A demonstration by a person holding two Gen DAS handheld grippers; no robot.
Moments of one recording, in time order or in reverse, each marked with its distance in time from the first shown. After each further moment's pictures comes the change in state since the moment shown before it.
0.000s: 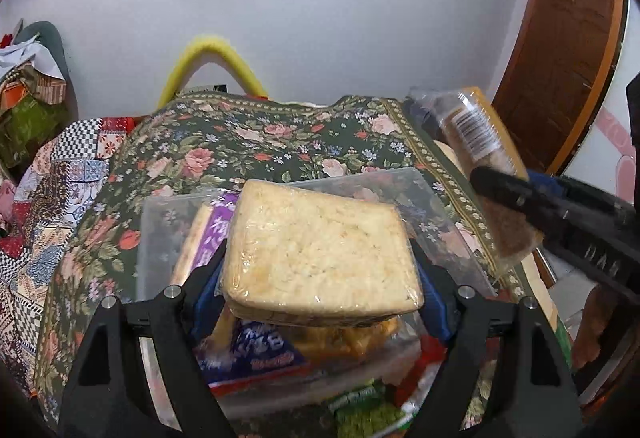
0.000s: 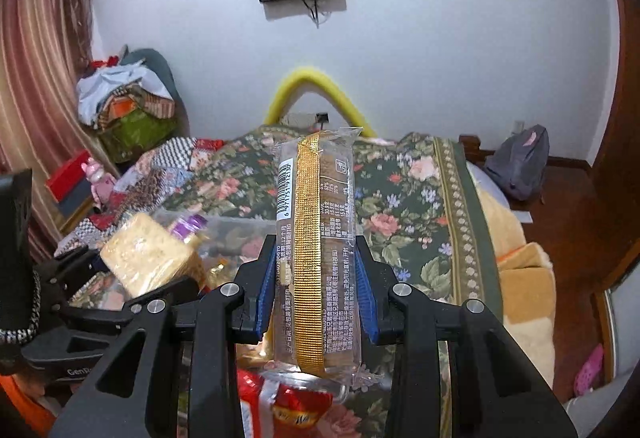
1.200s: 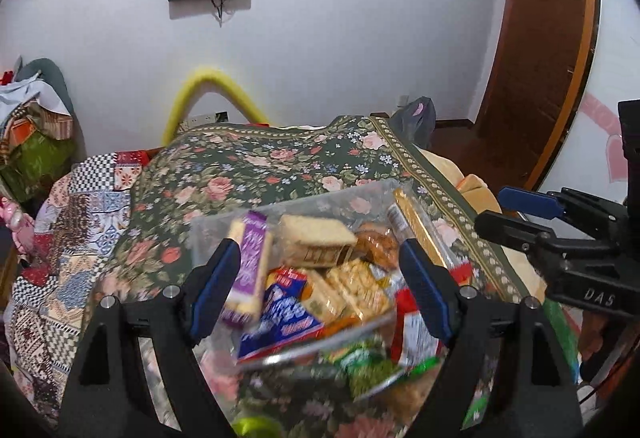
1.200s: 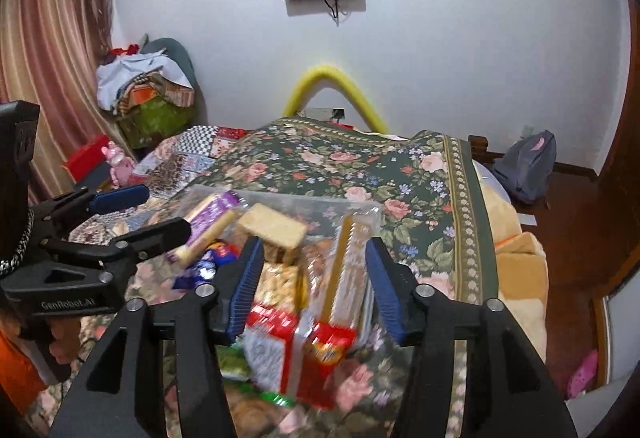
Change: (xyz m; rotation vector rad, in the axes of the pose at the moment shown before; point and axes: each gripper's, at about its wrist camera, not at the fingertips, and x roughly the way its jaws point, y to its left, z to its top) left arm -0.087 -0.002 -0.006 0.092 -0.073 0.021; right arm -0.055 0.015 -0.008 -0.045 0.009 0.054
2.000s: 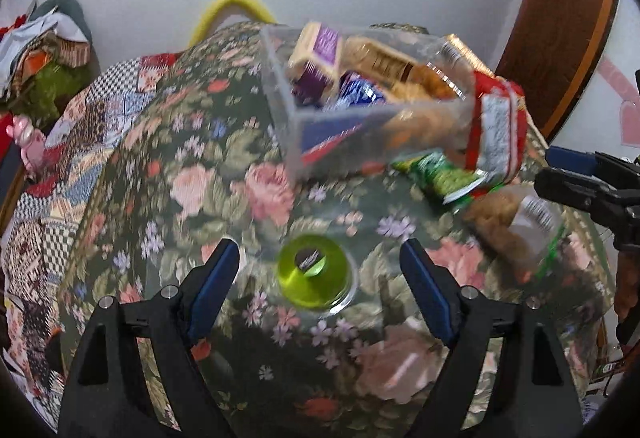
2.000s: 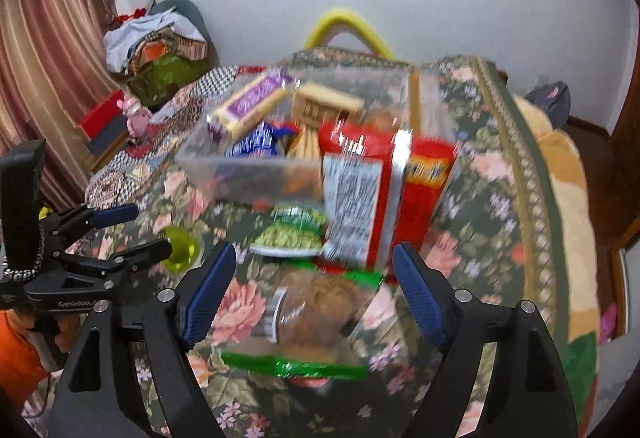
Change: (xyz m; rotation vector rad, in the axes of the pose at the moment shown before) left arm -0.002 0.057 -0.153 -0.066 0.212 0.028; right arm 0.018 0.047 -0.099 0.037 0.167 0.045
